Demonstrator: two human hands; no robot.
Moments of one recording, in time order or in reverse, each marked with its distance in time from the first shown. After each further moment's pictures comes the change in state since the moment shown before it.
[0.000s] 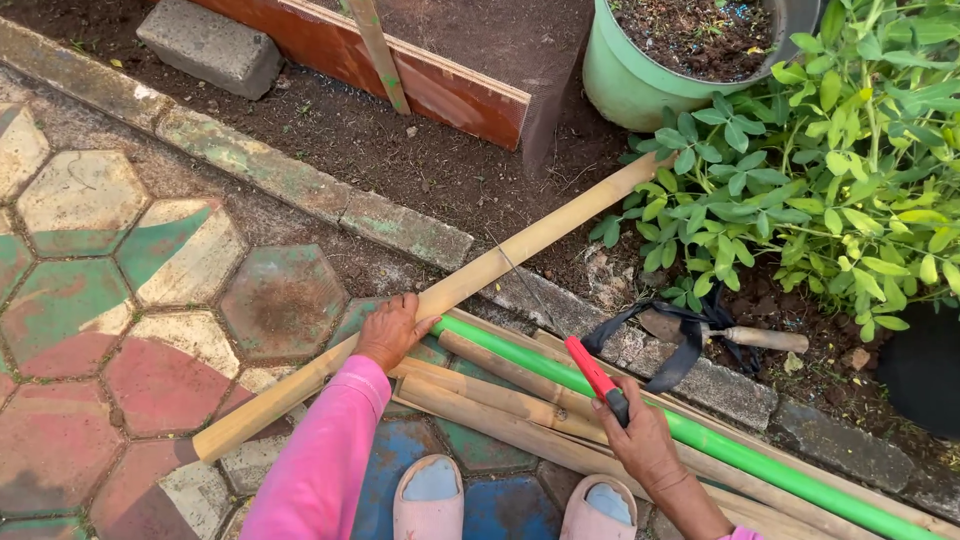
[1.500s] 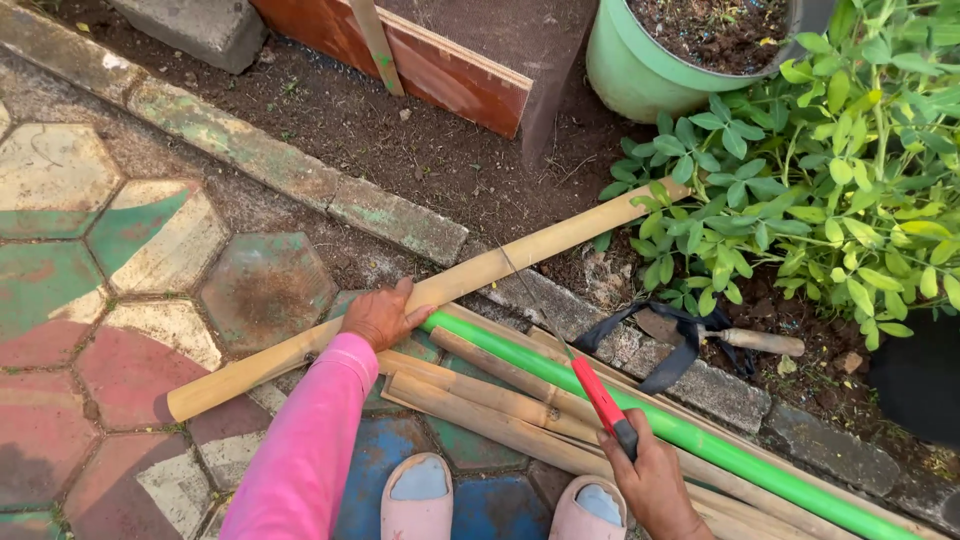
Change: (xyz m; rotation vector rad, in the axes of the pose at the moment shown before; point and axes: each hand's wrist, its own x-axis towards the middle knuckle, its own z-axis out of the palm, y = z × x) left_hand 0.027 0.004 -0.047 -0.102 -0.176 -0.042; right_hand -0.017 -0.011 -0.009 -0.035 0.010 0.007
